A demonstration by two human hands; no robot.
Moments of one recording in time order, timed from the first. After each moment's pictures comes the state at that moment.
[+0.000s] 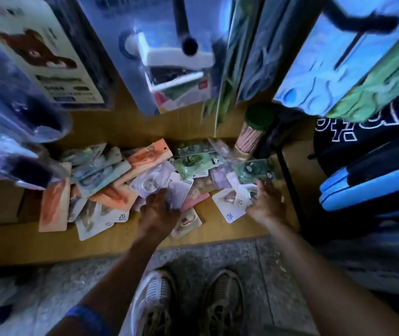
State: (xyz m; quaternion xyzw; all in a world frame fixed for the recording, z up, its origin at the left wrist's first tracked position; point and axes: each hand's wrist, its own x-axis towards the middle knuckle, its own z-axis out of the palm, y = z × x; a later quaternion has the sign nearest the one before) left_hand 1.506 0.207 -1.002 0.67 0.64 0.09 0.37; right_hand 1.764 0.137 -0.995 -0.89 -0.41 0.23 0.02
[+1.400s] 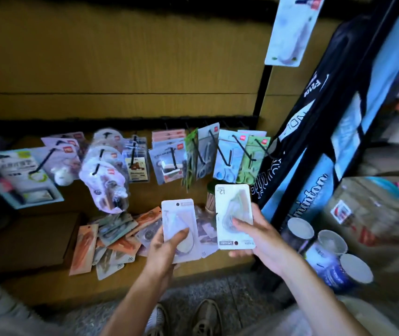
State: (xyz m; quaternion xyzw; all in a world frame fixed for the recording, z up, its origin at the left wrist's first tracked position) left_hand 1.488 0.055 -0.748 0.40 0.42 0.38 0.72; right_hand 1.683 -0.041 -0.686 -0.58 -0.30 0.52 0.56
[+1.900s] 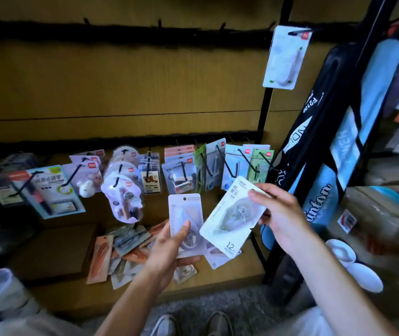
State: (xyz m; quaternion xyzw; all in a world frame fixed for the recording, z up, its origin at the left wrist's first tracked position) left_hand 1.468 0.048 -0.690 0.45 0.38 0.35 0.73; right_hand 1.683 -0.034 -0.614 -0.57 -0.29 0.38 0.67
